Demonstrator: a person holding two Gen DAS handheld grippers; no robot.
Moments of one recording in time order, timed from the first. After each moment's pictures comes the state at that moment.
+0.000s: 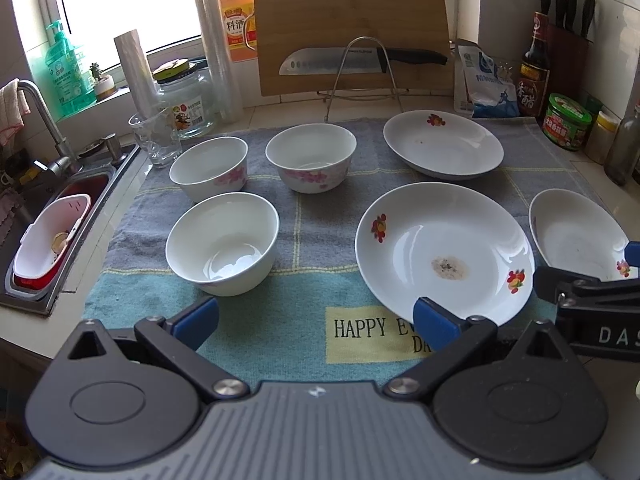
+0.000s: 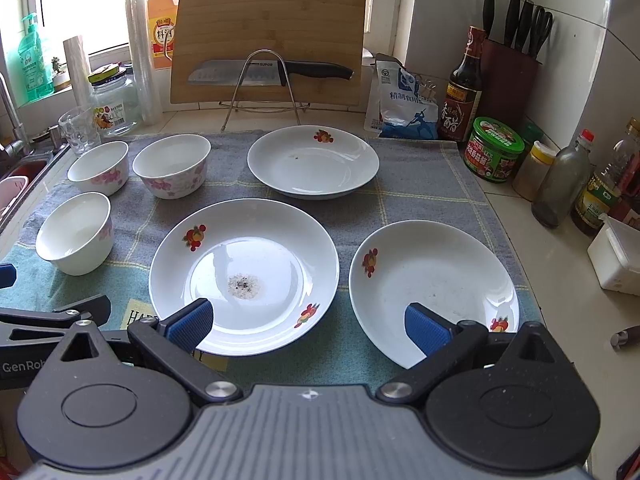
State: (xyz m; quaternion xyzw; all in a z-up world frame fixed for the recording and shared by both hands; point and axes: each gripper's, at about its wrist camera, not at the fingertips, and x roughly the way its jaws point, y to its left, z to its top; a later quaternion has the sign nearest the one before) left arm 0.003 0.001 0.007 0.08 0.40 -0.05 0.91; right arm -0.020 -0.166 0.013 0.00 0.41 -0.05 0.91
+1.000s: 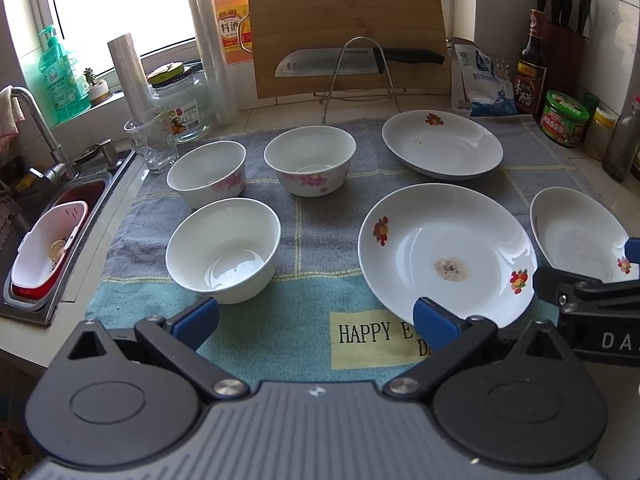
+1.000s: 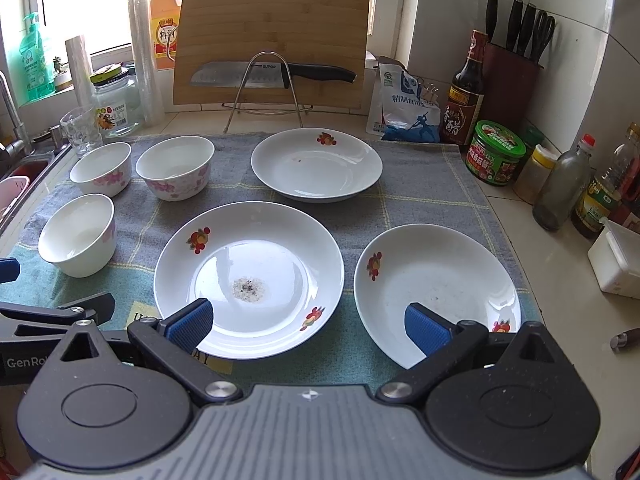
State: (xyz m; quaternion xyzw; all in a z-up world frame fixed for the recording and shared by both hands) left arm 0.010 0.003 0.008 0.08 0.40 -0.06 0.91; right arm -0.020 -0.160 0.015 -0.01 0.41 -0.05 0.91
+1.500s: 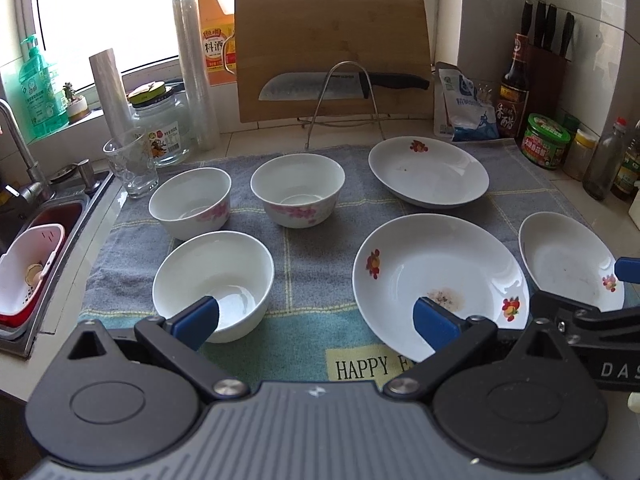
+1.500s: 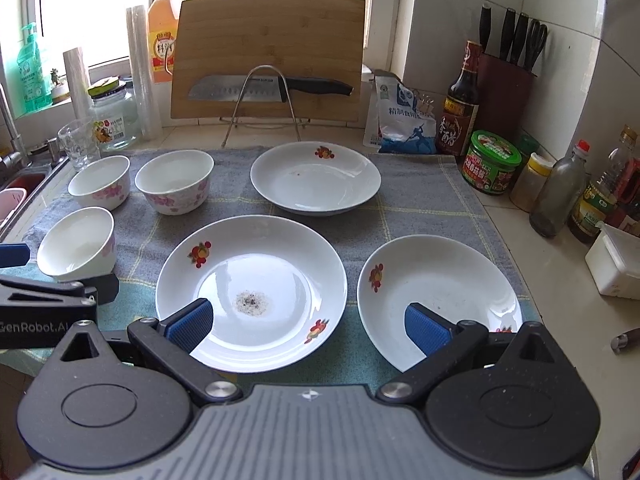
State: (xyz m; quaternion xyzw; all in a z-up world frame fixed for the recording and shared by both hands) left arm 0.028 0.019 0.013 0.07 0.37 -0.11 0.92; right arm -0.023 -0.156 0.015 -0.01 0.38 -0.07 0.92
